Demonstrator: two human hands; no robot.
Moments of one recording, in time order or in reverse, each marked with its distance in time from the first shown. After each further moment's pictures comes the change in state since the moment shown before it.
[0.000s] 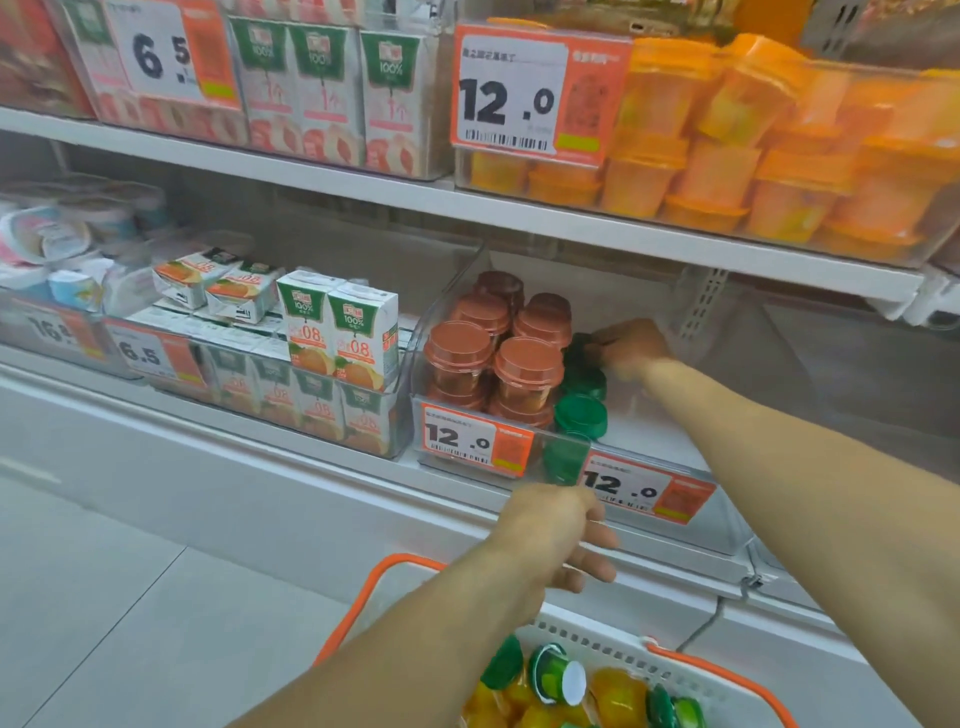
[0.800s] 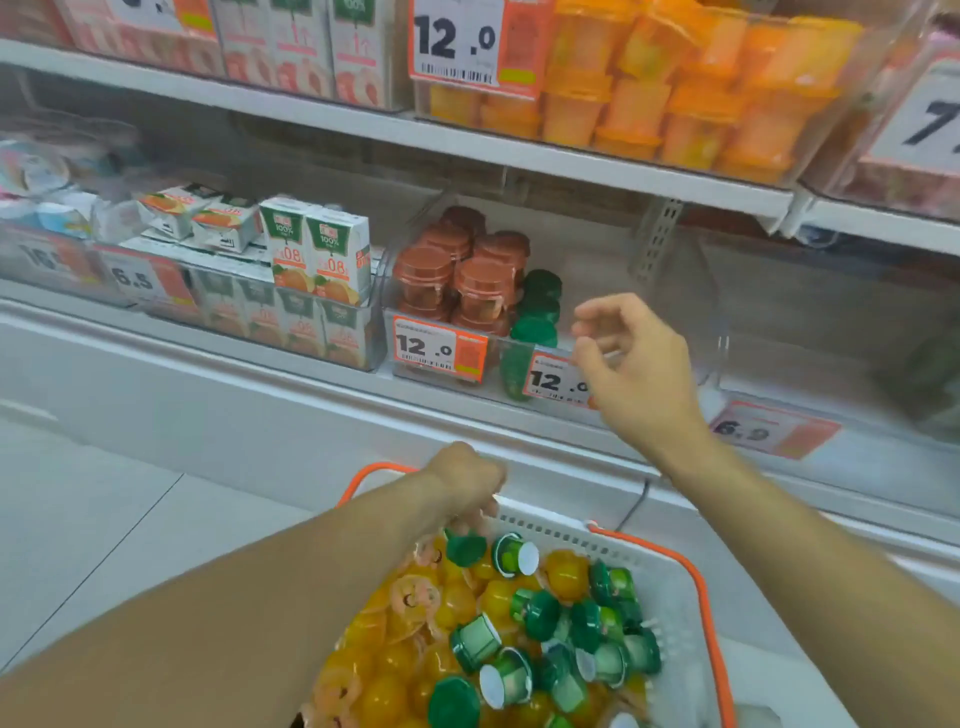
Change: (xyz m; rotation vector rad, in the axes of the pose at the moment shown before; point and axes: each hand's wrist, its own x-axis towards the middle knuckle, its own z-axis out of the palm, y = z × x) left_hand -0.011 -0.049 -0.025 0.571 0.071 -0.072; right_hand -0.225 -0.017 -0.043 0.221 0.241 -0.390
